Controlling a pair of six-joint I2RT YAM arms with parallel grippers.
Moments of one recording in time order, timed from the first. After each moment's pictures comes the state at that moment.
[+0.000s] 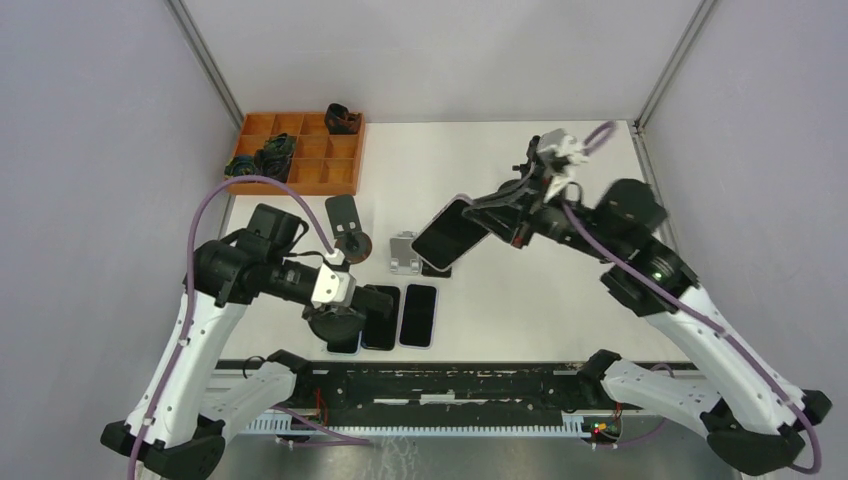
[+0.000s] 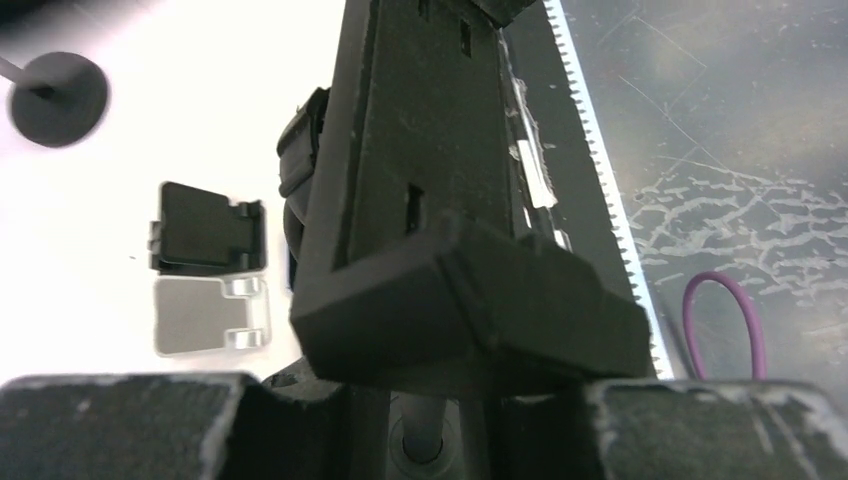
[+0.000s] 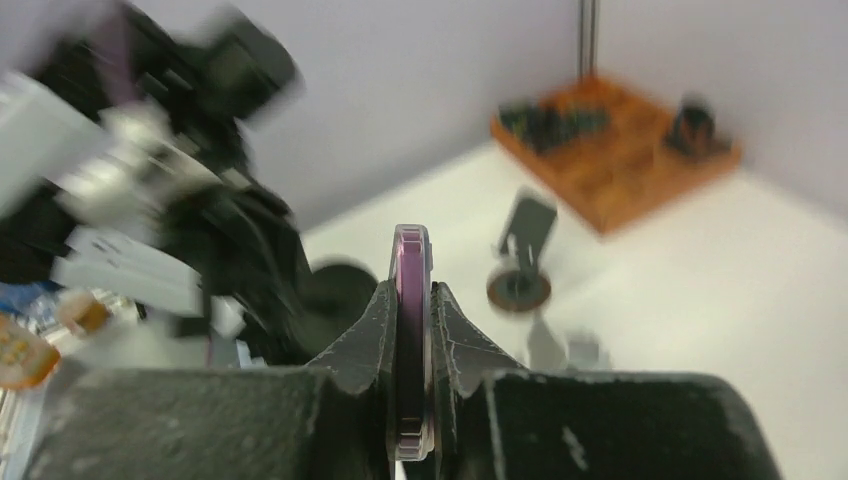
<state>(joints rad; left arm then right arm) -0.38 0.91 1.23 -1.48 1.00 1.24 0.73 0.91 1.25 -0.14 -0.39 0.28</state>
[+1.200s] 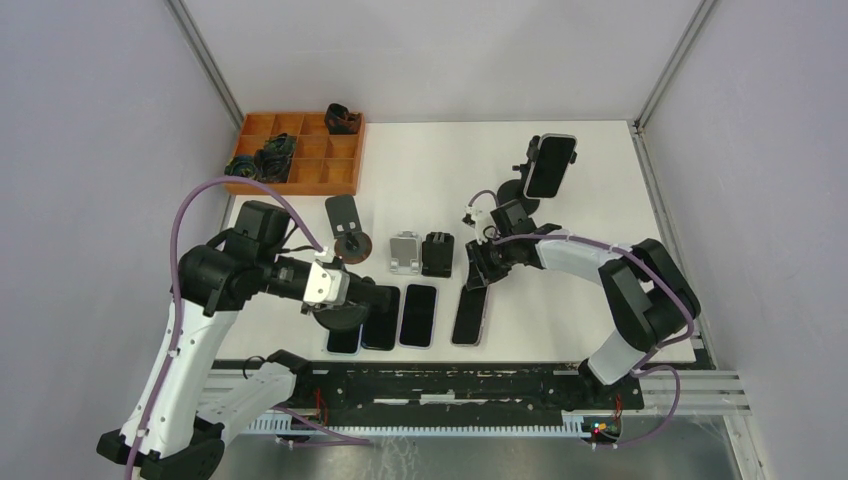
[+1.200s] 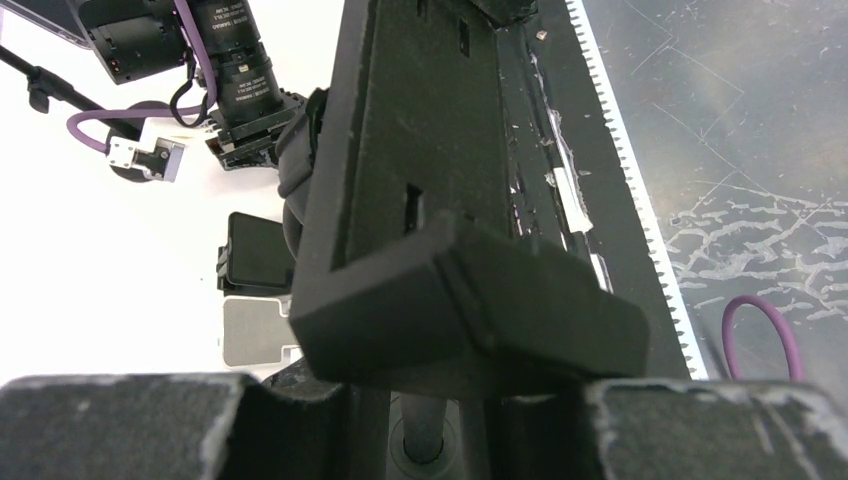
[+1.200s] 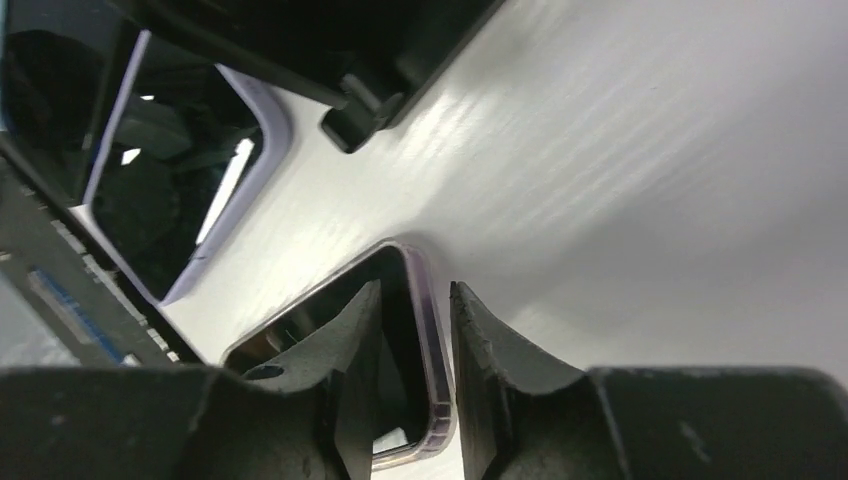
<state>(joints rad) -0.38 0.90 1.32 -1.41 1.03 1.20 0.52 1.64 0.86 -0.27 -0.48 0.10</state>
